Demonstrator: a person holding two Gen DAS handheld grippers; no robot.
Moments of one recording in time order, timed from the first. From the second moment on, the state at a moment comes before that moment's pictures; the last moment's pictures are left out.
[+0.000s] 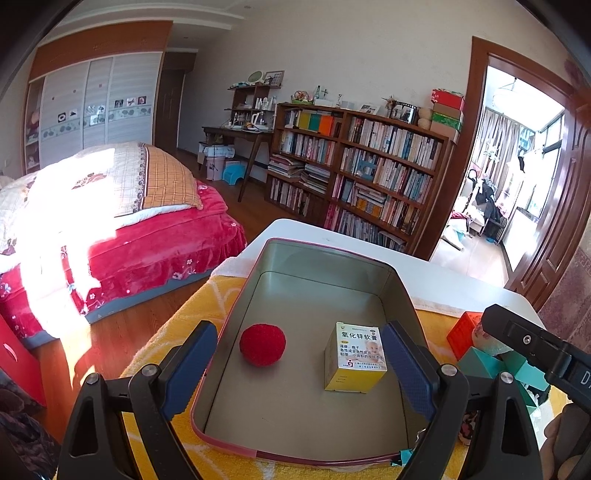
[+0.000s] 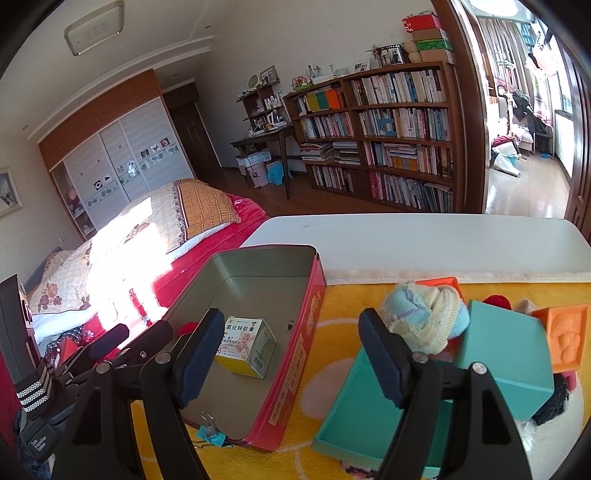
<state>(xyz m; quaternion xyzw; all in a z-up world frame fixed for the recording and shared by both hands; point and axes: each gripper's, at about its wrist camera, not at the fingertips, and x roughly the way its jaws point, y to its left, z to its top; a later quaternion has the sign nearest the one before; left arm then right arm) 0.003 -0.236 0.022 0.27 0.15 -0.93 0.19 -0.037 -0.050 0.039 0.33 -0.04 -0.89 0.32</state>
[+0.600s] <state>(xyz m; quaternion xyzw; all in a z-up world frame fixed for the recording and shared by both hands) 0.005 -0.204 0.036 0.26 0.12 -0.95 0.14 -0.037 -0.015 0.064 0.31 -0.05 -0.91 0.27</state>
